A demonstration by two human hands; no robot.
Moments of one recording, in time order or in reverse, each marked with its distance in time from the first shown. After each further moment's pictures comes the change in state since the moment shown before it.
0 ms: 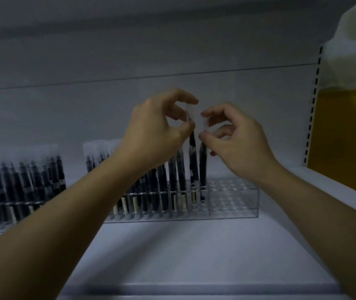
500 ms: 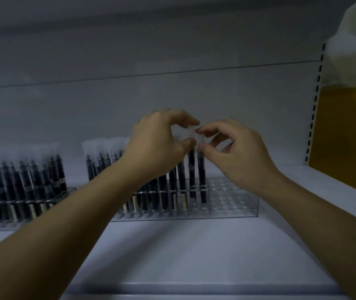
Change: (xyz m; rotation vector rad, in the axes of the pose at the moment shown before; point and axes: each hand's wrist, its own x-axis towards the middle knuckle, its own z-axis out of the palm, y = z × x) left_hand -0.007 -0.004 0.010 0.156 -0.108 -0.048; right_hand -0.014 0.006 0.001 -0.189 -0.049 -0.051
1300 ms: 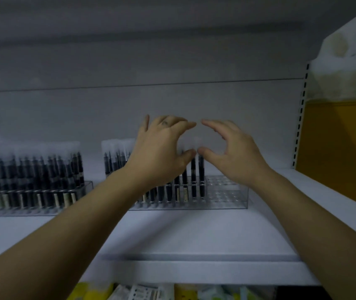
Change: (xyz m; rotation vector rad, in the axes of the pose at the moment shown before) left_hand -0.025 0.007 -0.019 0.241 -0.013 0.083; right_hand -0.004 -0.017 -0.013 -0.189 -0.097 0.024
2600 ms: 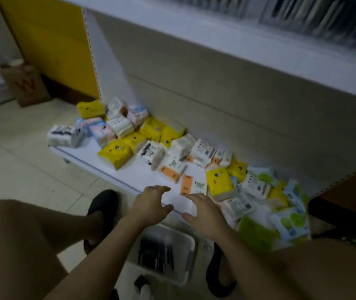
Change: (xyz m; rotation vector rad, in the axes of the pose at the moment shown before) left_hand -0.504 -0.066 0.124 -0.331 -0.747 -0.935; right_hand -0.397 -0.086 0.286 0.039 -1.145 0.286
